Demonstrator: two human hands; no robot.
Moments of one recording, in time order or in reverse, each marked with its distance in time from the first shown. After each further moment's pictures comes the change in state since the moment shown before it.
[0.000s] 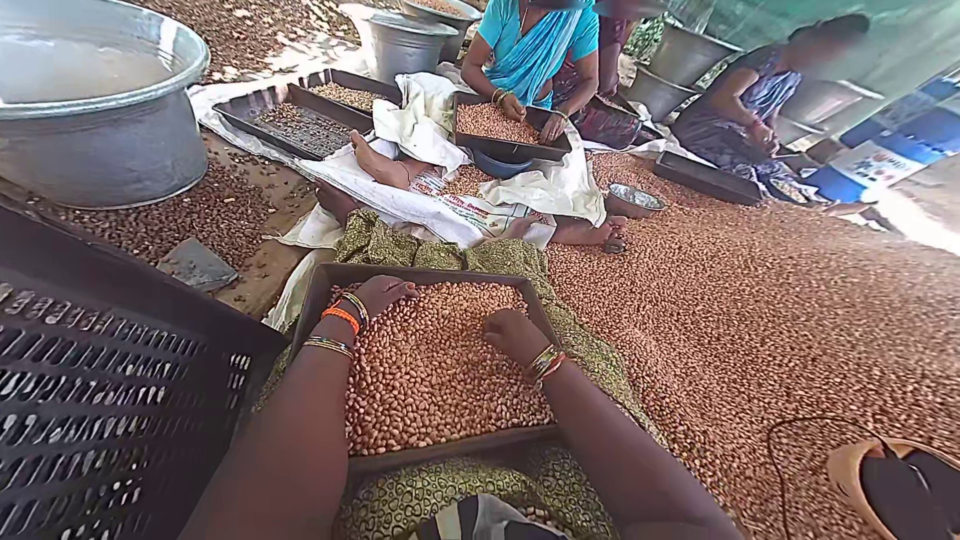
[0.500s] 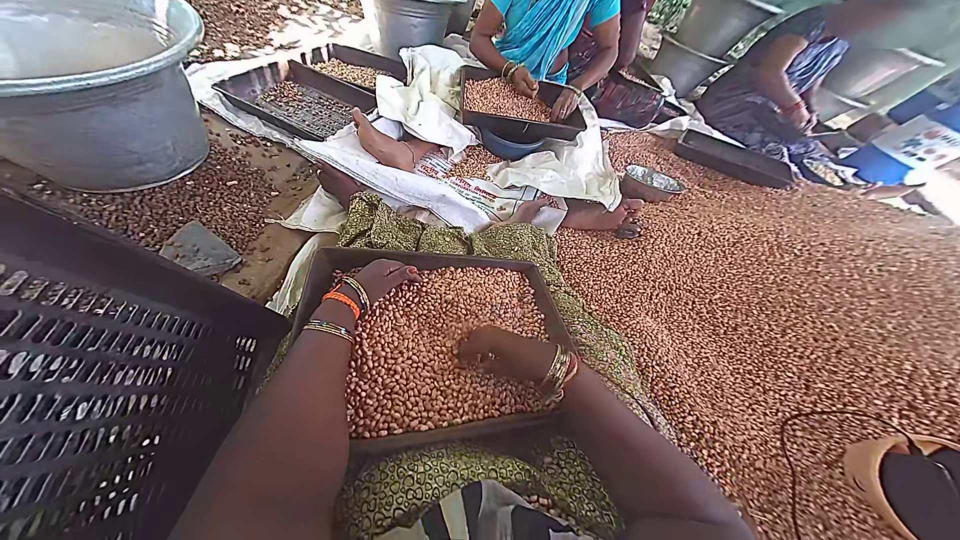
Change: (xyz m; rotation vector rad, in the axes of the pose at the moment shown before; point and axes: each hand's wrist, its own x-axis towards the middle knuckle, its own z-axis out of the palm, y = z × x) left_hand 0.006 -0.022 0.004 0.014 0.041 0.073; right_hand -0.025 -0.010 0.012 0.120 -0.270 -0.561
